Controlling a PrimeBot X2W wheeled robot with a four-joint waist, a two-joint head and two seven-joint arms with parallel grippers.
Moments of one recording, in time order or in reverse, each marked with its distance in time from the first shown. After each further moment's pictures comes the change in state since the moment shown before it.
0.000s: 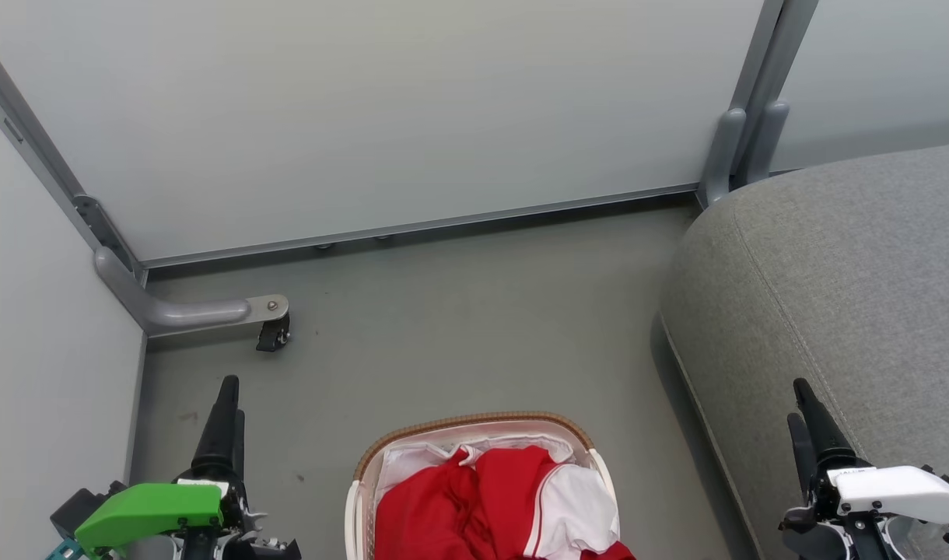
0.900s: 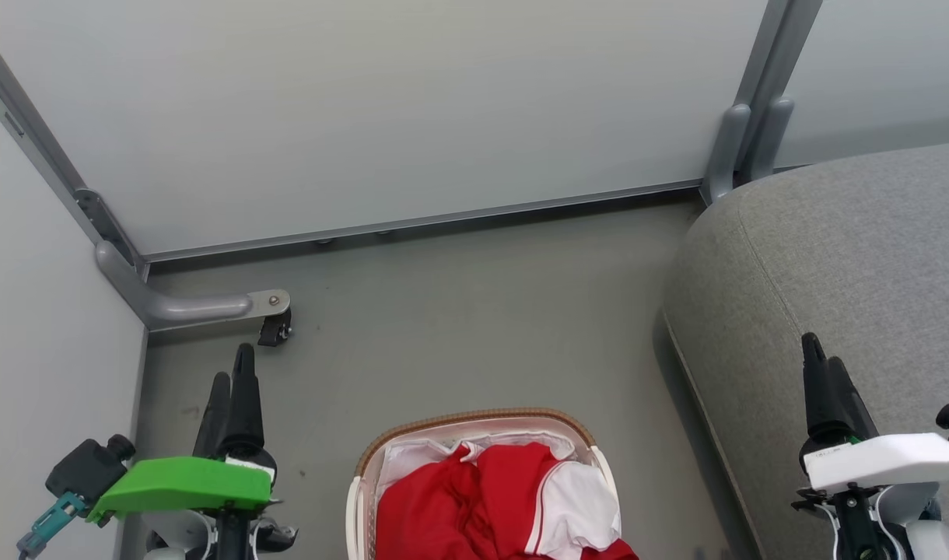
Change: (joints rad) left arm -0.007 0.002 -0.054 -0.101 0.484 0.032 -0.104; right arm 0.001 -0.007 -0.011 -0.151 -0.593 0.000 -0.104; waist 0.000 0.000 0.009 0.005
